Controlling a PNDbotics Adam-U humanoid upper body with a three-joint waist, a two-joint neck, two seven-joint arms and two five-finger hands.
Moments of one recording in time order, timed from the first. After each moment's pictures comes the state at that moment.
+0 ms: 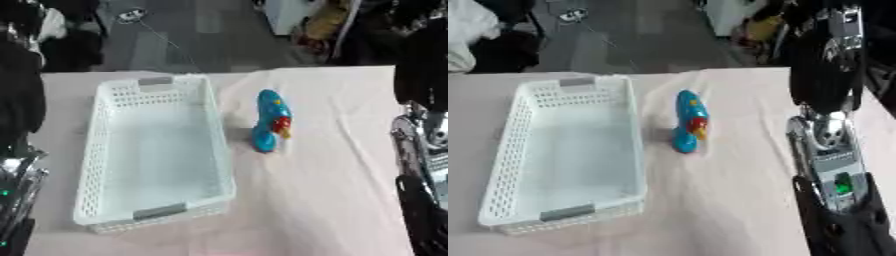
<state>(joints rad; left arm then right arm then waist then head) -0.50 0.40 -0.16 -1.99 0.01 -0.30 0.26 -0.54 -0.23 -0.02 -1.94 -0.01 -0.29 -0.03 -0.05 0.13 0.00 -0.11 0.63</state>
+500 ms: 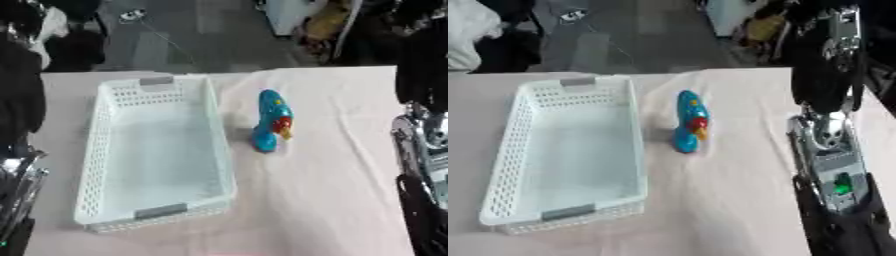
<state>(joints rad) -0.50 0.40 -0.16 -1.99 0.01 -0.30 0.26 -0.54 -0.22 -0.03 -1.92 0.12 -0.25 -0.09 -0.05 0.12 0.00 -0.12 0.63</state>
